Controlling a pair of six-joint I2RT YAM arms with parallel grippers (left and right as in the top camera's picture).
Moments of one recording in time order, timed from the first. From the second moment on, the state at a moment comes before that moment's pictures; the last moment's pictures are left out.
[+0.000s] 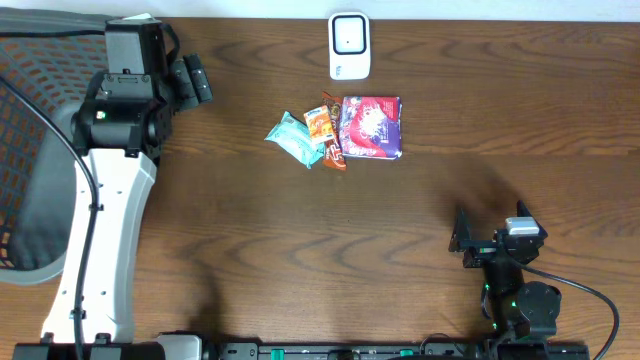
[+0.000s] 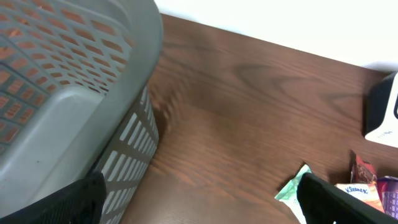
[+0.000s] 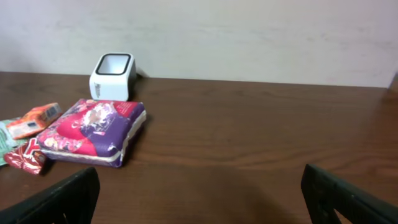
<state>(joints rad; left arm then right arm) -0.03 1.49 1.52 -0.80 -0.22 -0.25 0.02 0.02 0.01 -0.07 -0.02 -0.01</state>
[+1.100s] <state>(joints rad) -0.03 1.49 1.52 -0.80 -0.22 -0.25 0.02 0.26 0.14 0.52 -0.28 0.00</state>
